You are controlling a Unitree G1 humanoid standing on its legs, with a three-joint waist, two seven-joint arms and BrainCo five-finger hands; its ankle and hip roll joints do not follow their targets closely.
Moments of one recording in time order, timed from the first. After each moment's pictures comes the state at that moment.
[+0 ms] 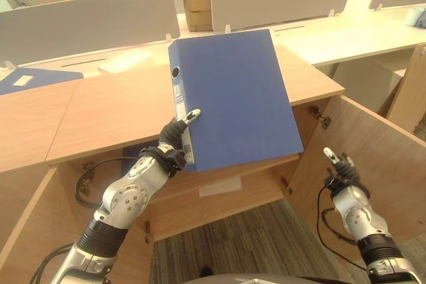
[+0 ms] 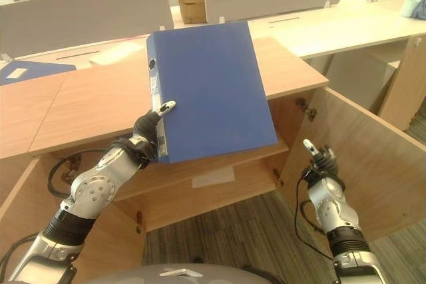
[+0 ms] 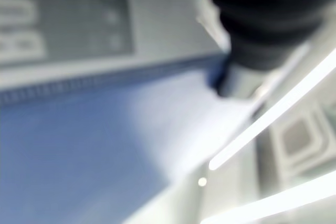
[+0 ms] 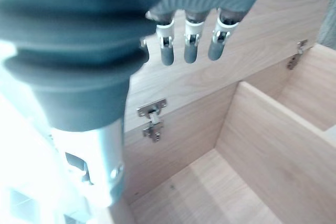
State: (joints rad) left arm -0.23 0.43 -0.23 -0.23 -1.13 0.33 0.07; right arm -0.14 -0.43 0.02 0.38 0.96 0.02 -0.24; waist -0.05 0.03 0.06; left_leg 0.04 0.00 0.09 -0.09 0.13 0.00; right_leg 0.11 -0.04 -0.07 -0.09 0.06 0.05
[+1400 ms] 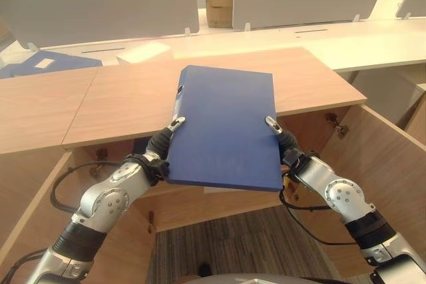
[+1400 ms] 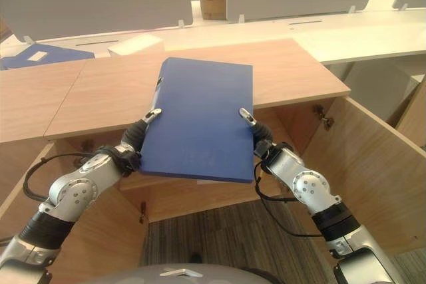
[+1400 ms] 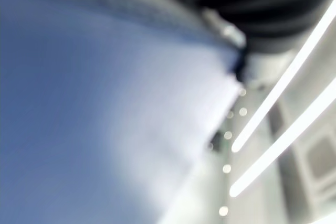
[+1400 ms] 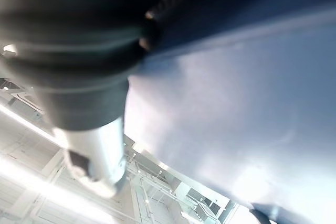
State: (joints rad) left arm -0.18 0.58 -0.23 -0.19 -1.12 0.40 -0.02; right arm -0.30 -0.50 0.36 -0.04 1.55 0.28 -0.05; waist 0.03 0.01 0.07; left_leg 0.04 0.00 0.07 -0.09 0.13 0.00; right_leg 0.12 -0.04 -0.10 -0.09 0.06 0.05
